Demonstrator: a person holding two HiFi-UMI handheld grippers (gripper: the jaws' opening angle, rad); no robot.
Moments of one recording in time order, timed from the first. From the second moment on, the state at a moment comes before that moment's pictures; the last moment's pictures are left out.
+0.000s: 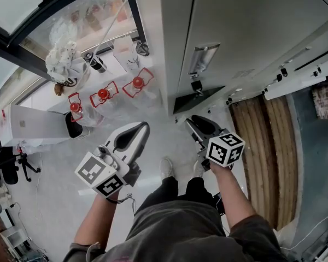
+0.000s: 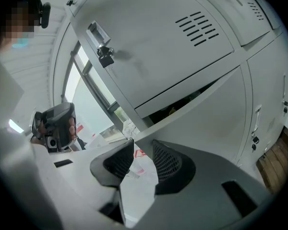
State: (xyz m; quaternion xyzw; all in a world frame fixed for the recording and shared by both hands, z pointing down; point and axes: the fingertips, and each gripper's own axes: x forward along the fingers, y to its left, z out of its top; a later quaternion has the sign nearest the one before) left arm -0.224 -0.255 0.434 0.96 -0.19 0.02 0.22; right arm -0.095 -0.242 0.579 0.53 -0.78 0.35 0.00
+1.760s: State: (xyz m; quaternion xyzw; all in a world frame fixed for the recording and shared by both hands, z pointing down) left arm -0.245 -0.283 0.429 0.95 -0.24 0.02 0.22; right arm -0.099 -0.296 0.578 0.51 -0.79 0.34 0.02
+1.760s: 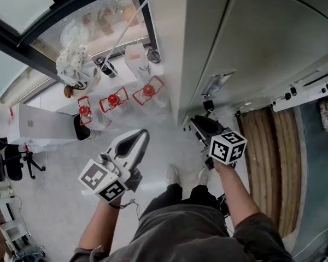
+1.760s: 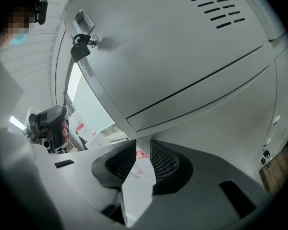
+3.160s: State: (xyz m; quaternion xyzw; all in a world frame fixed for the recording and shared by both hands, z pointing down) left arm -0.230 -0.262 0.370 0.95 -0.28 -0.01 0.16; right arm -0.082 -0.266 0.537 0.47 -0.83 0.32 0.02
